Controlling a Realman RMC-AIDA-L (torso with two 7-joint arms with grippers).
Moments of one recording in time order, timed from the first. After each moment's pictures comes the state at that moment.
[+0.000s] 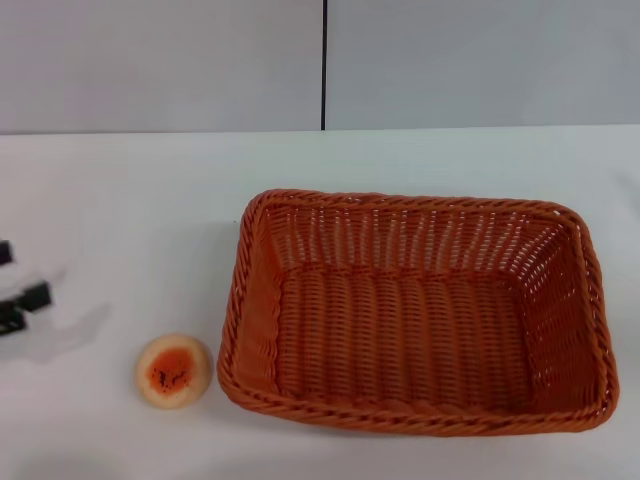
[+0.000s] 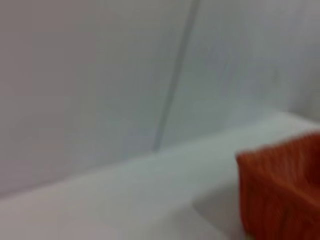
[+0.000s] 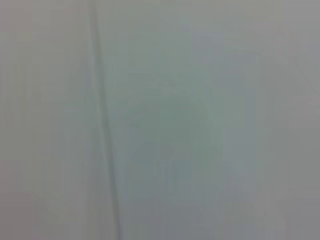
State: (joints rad) left arm -0.21 -2.04 0.31 0.92 2.12 1.83 -1.36; right arm 0.13 2.07 -0.57 -1.01 1.78 1.64 -1.69
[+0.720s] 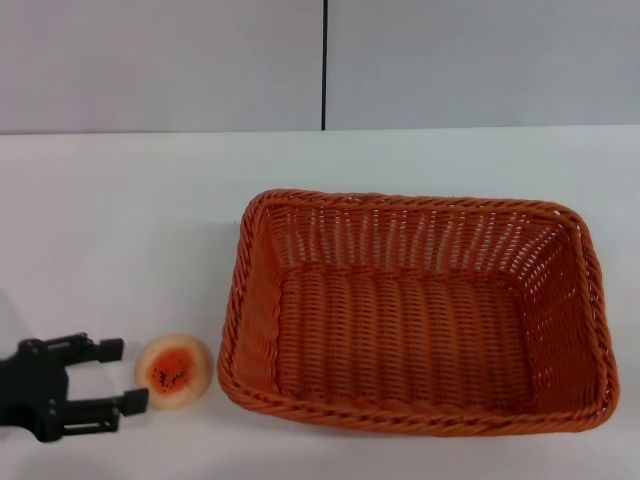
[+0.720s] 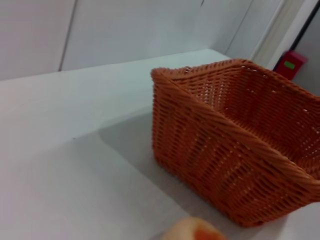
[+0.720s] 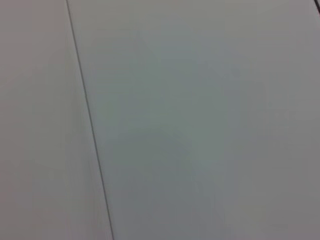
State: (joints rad) left arm -0.27 -2.06 0.42 0.78 2.33 1.82 -1.32; right arm 0.13 2.07 -0.45 -0.85 1.79 1.76 -1.76
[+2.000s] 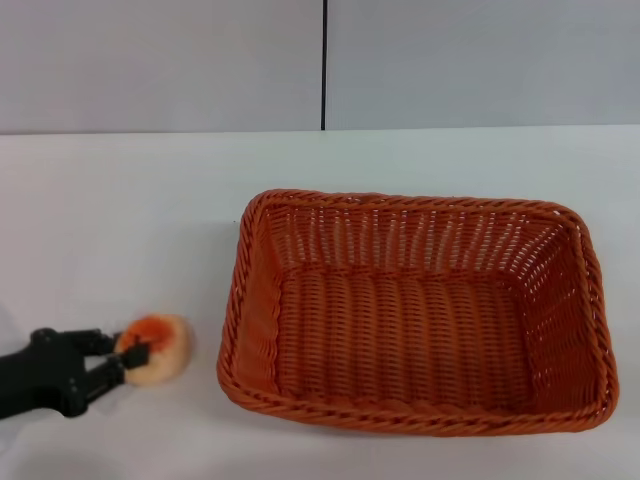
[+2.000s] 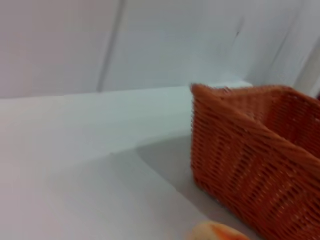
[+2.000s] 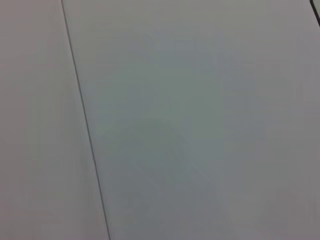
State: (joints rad) left arm -0.27 -2.06 0.39 0.57 2.27 1.66 -1.19; right arm 0.12 2.07 -0.44 -0.83 1.78 1.76 -1.76
